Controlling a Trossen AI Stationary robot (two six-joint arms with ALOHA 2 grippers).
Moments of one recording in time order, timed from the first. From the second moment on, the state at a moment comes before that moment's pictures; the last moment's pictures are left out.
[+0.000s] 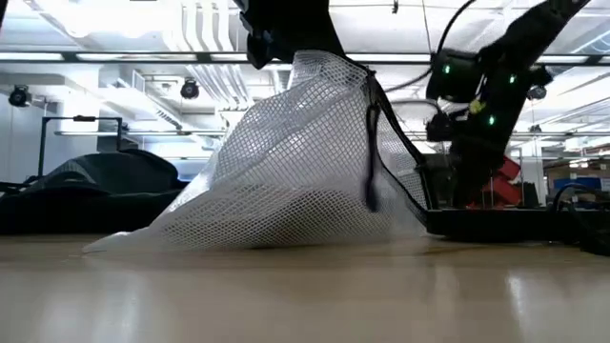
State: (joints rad) left arm -0.38 1.86 1.44 -0.46 -0.49 -0.40; right arm -0.36 1.30 0.57 -0.40 0.13 0.15
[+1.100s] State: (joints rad) left arm -0.38 1.86 1.44 -0.46 -0.49 -0.38; right arm -0.38 1.14 0.56 -0.50 0.05 0.06
